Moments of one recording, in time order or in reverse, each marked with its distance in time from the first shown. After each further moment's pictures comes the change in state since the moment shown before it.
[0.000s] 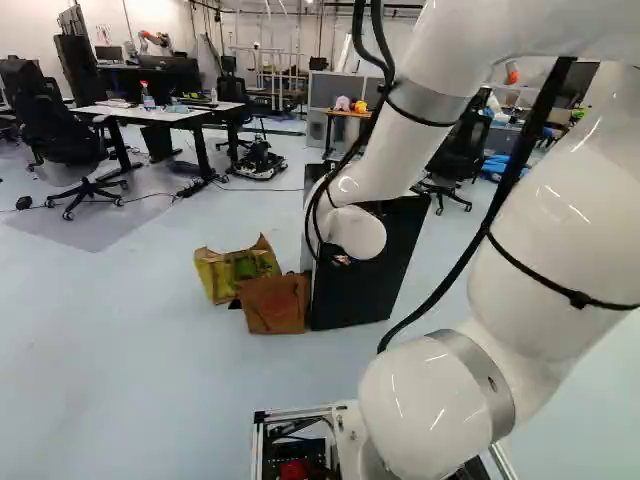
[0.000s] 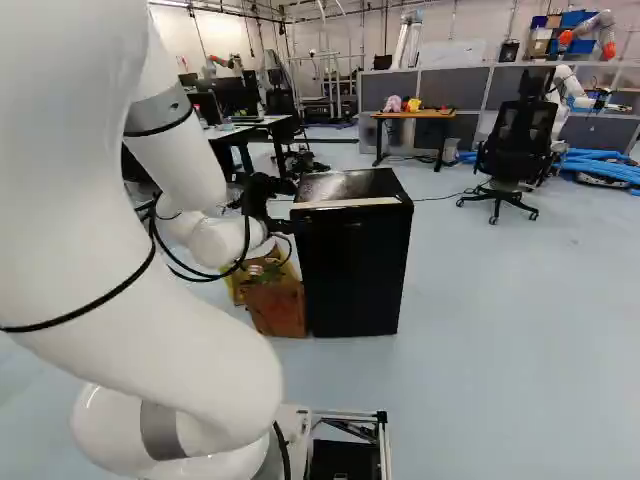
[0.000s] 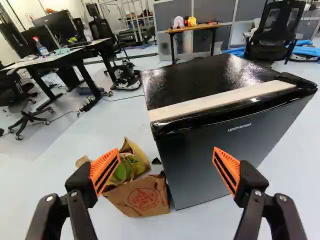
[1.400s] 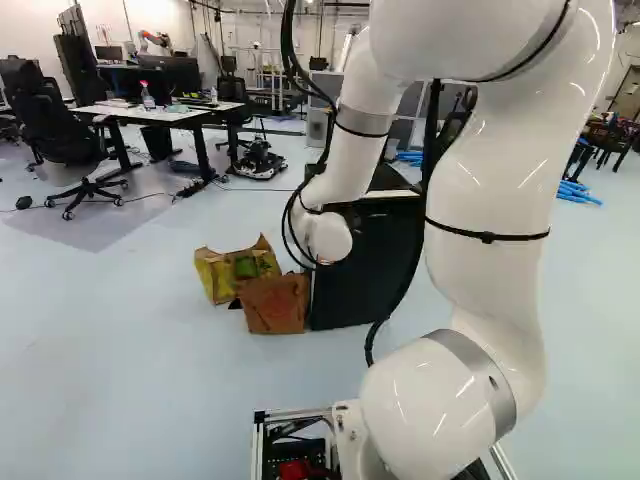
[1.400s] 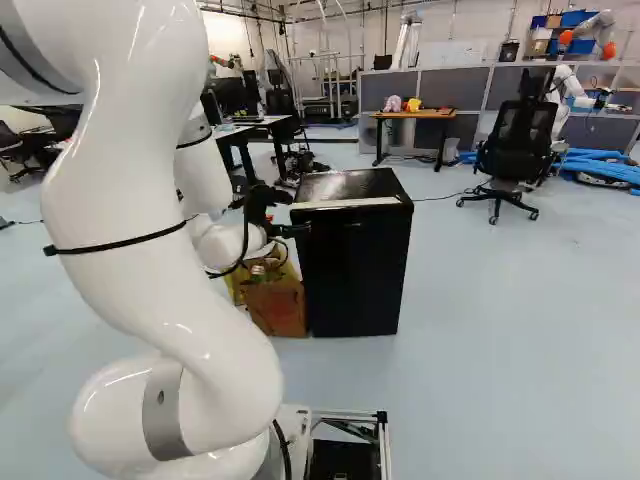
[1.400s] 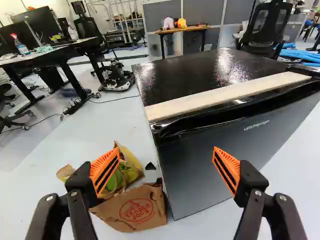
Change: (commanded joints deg) arm 3.3 -17.4 -8.2 7.9 10.5 0.0
